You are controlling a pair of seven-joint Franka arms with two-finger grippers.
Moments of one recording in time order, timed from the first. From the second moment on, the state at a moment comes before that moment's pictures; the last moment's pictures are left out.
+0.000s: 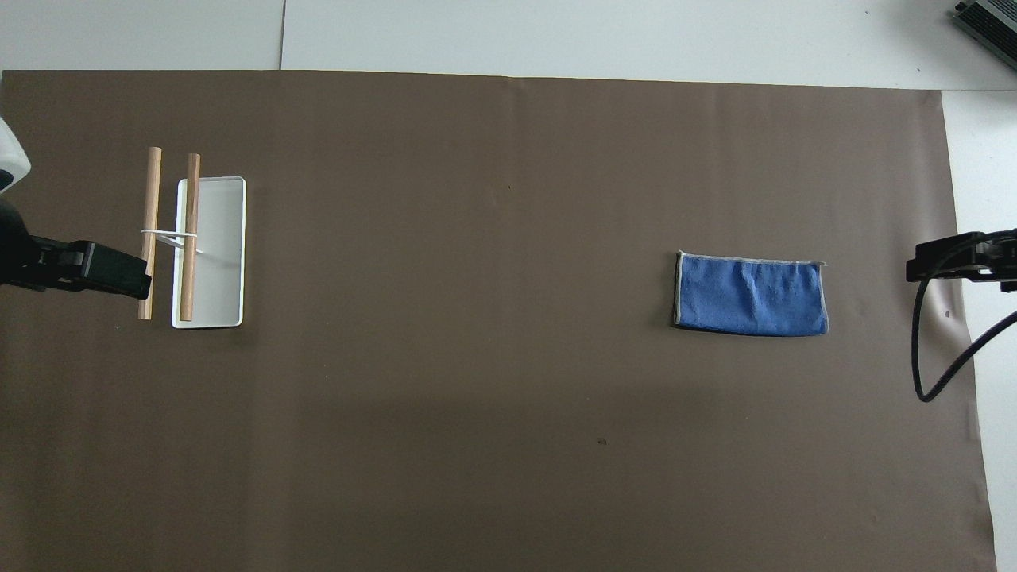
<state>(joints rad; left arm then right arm) -0.09 -0.02 -0.08 -1.47 -0.02 1.40 -0.02 0.00 -0.07 -0.07 -1.66 -0.02 1.62 0.05</state>
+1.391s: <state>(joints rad) -0.09 -0.04 -0.08 -1.52 -0.02 1.46 -0.02 0.03 0.20 -0.06 -2.09 0.05 2.37 0.05</state>
